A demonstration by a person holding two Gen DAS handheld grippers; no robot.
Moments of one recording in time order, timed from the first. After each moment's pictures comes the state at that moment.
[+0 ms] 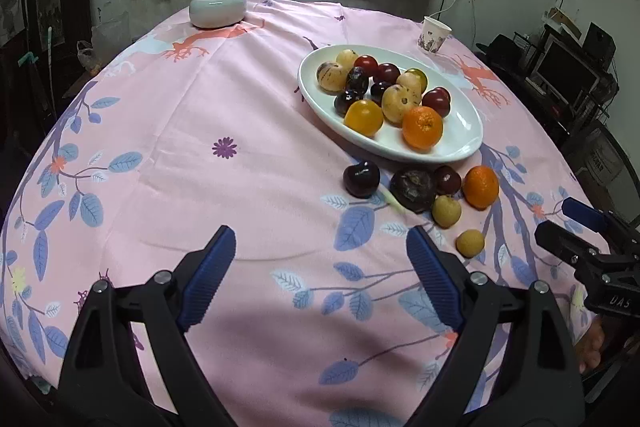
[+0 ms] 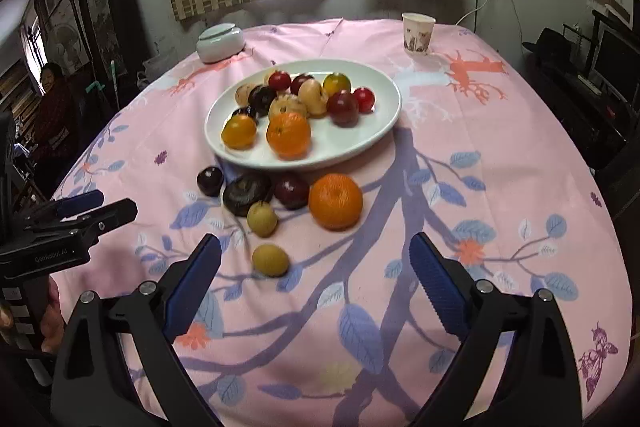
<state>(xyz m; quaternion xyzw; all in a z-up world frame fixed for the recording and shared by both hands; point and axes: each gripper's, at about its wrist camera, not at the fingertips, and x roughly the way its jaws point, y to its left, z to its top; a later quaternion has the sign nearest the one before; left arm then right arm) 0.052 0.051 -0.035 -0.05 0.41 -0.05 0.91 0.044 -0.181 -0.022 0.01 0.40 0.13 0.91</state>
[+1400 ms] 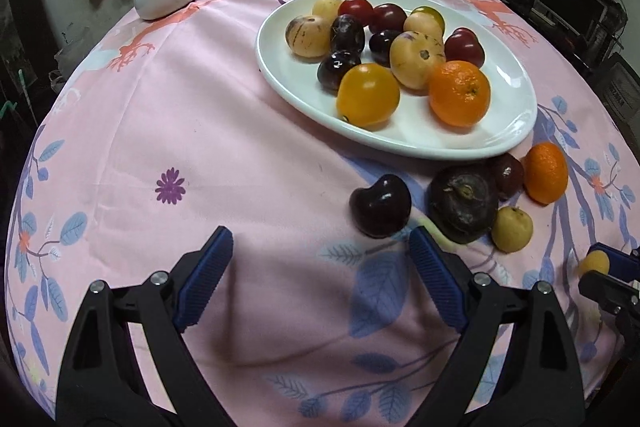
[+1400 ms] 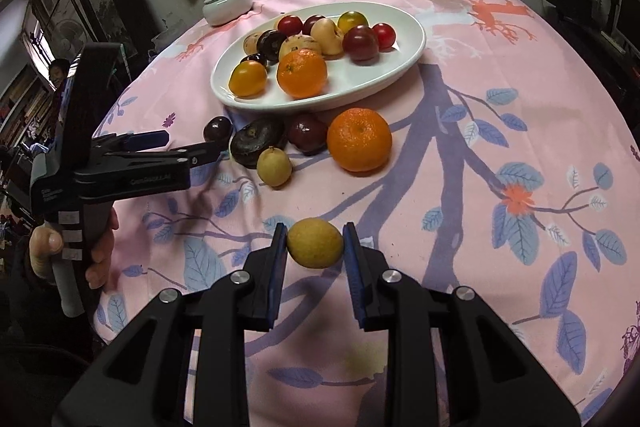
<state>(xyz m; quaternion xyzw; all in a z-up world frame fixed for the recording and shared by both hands) 0.145 0.022 -0.082 0.04 0.48 -0.07 0.87 0.051 -0.180 -0.055 0.06 0.47 0.17 0.87</state>
